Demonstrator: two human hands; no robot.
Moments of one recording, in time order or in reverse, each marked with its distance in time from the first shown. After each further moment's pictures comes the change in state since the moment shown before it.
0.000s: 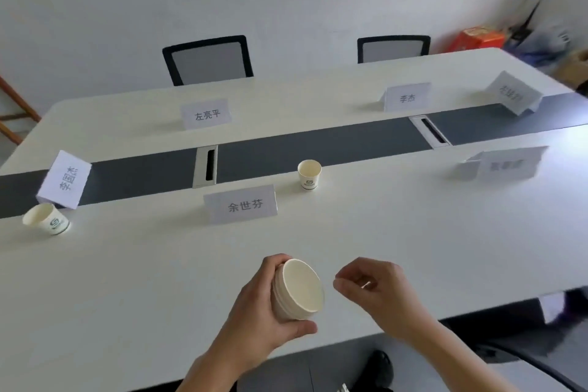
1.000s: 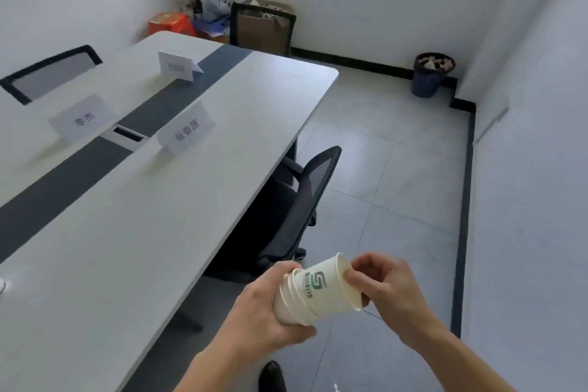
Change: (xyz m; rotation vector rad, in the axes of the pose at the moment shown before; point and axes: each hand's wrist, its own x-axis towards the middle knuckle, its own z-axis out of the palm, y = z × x) left_hand -0.072 0.230 0.379 0.161 -0.894 0.424; right_hand -0.374 0.221 -0.222 0.663 0.921 0.411
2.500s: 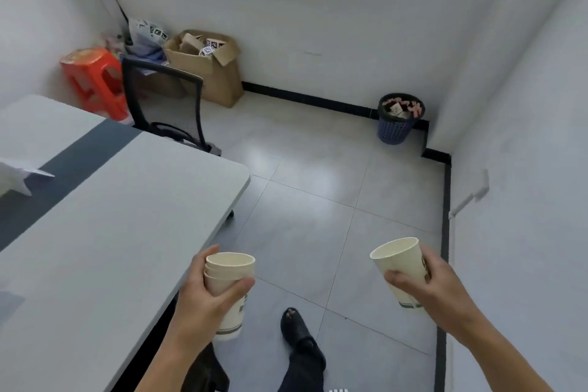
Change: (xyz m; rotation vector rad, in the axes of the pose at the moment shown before) left_hand 0.619 0.161 0.027 -0.356 0.386 -0.185; right_hand 0.507 -0.134 -0.425 -0.217 0.157 -0.024
